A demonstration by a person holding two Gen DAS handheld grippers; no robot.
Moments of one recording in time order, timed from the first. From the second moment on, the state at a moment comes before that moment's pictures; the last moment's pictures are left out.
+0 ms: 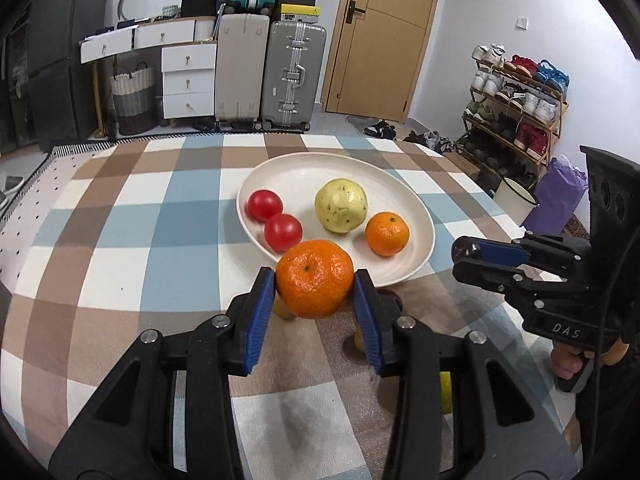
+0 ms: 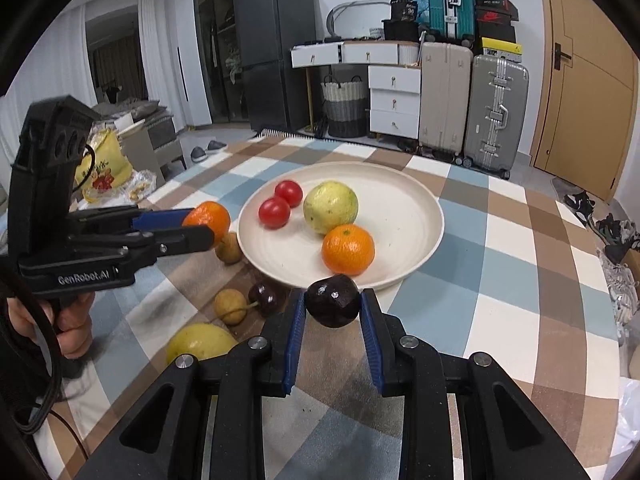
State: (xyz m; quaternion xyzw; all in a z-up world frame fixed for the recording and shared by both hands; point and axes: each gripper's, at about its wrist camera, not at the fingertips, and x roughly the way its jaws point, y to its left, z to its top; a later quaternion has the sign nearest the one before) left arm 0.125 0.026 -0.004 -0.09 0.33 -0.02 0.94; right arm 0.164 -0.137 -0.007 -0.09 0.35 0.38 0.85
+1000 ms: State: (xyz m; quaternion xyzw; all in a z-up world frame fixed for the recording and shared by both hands) left arm 0.193 0.006 -0.016 -0.04 0.34 -0.02 0.94; right arm 0.236 -0.130 -0.016 -0.03 0.37 0.32 0.87
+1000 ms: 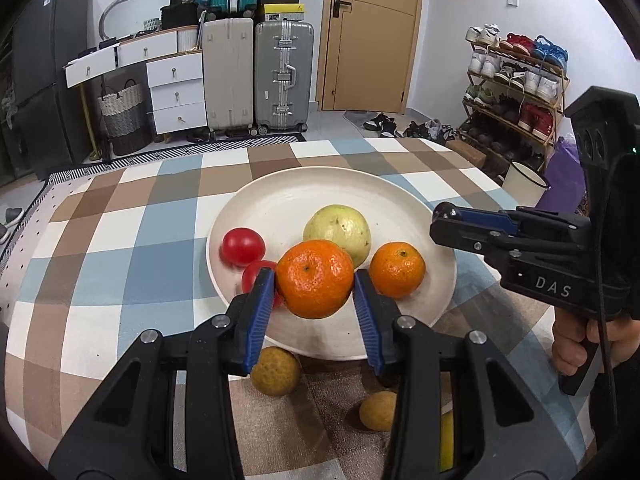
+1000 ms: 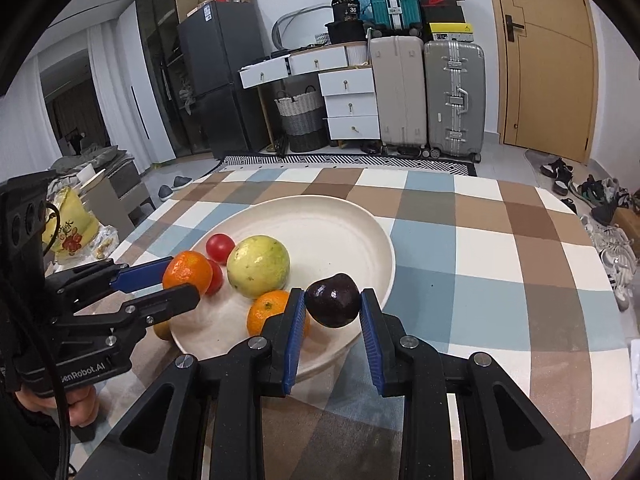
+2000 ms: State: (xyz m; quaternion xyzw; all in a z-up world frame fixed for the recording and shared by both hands) left arm 0.158 0.029 0.005 -0.04 0.32 0.00 0.95; right arm 0.229 -0.144 -0.005 0.00 0.35 0.31 0.88
